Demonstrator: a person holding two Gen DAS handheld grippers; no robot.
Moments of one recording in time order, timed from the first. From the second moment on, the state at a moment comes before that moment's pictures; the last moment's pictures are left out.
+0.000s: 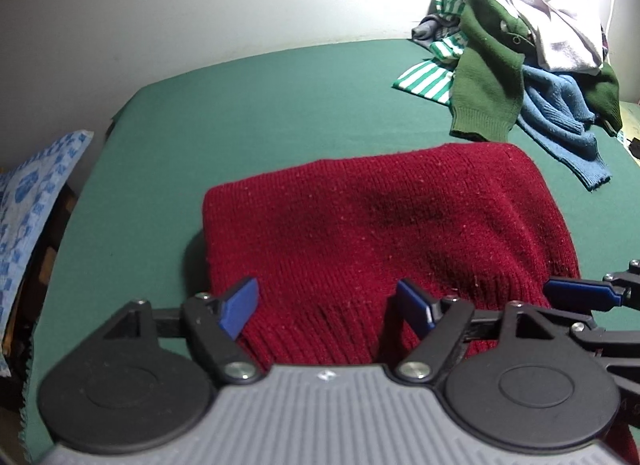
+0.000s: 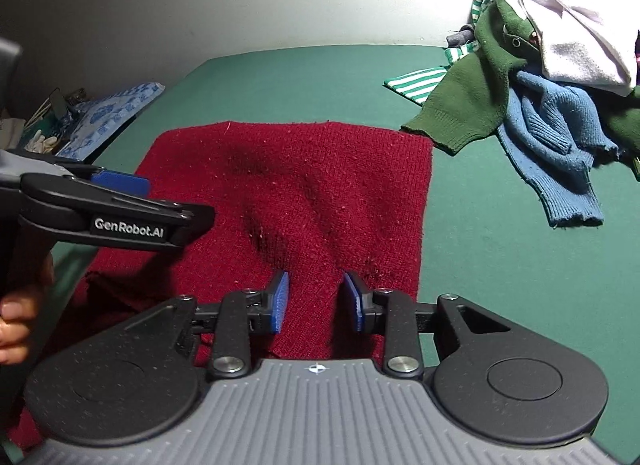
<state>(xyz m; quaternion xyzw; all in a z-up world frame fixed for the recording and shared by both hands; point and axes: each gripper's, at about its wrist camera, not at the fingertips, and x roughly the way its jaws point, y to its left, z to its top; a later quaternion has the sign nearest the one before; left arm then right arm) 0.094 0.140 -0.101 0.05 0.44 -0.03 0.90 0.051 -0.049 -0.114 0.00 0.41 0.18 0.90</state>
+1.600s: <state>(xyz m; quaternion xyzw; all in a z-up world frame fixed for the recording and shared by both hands) 0.053 0.196 -0.108 0.01 0.47 -0.05 0.88 0.049 -0.074 -0.102 0.07 0.44 0.15 0.88</state>
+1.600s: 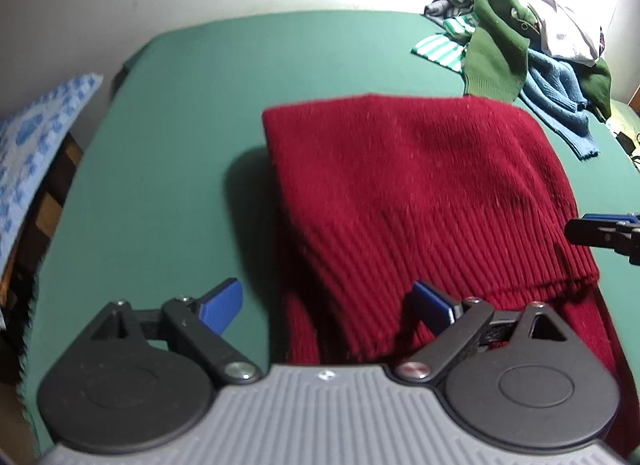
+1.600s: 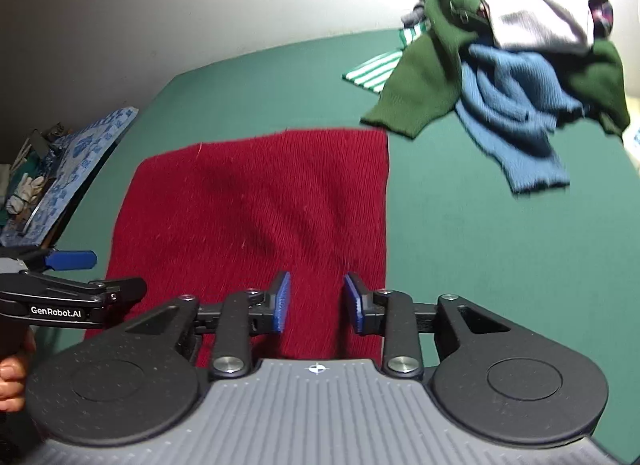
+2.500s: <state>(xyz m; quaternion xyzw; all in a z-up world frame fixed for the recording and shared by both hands) 0.053 0.230 -0.103 -0.07 0.45 -0.13 0.88 0.060 -0.082 -0.105 0.06 0.41 0.10 0.90</state>
